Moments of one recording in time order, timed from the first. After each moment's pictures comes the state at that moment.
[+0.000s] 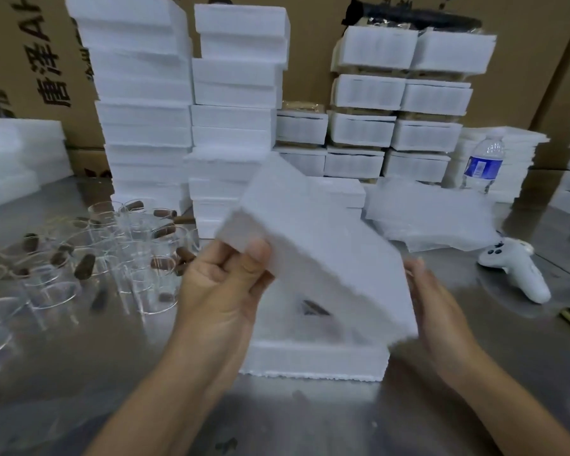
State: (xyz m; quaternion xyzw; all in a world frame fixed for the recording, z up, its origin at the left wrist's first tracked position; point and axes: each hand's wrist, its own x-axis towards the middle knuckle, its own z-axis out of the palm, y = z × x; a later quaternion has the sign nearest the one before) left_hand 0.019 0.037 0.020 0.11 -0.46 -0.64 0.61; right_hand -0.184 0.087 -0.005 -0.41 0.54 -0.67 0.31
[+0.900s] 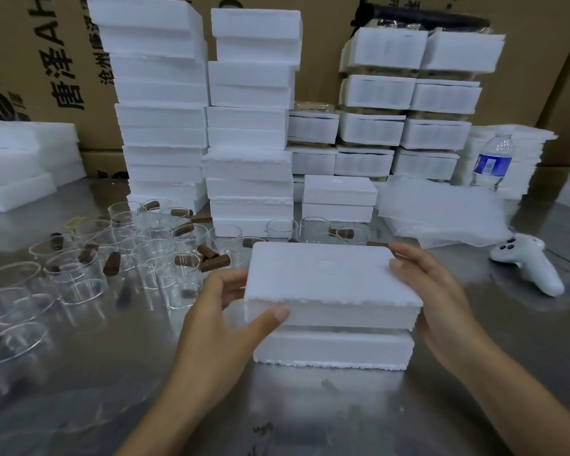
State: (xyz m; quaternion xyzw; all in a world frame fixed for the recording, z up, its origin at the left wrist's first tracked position) left_hand 0.072 0.029 -0.027 0.39 -0.67 -0.39 0.50; right_hand -0.160 0.082 0.004 -0.37 0.50 -0.70 0.34
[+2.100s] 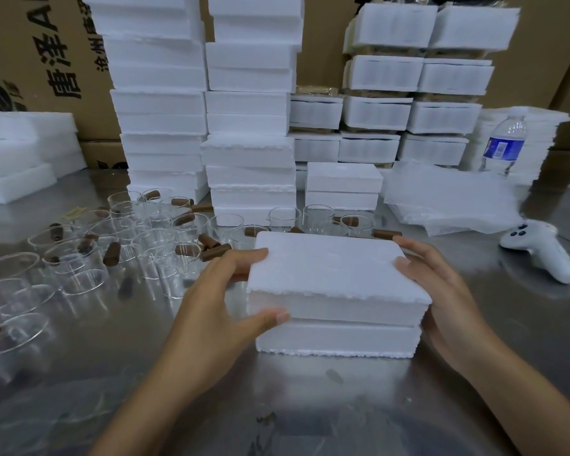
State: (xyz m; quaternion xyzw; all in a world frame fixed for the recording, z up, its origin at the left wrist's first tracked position) left_hand 0.083 0.016 -0.028 0.34 -0.77 -0.30 0.45; right_hand -0.163 0.084 -0.011 -0.38 0.49 -0.70 0.36
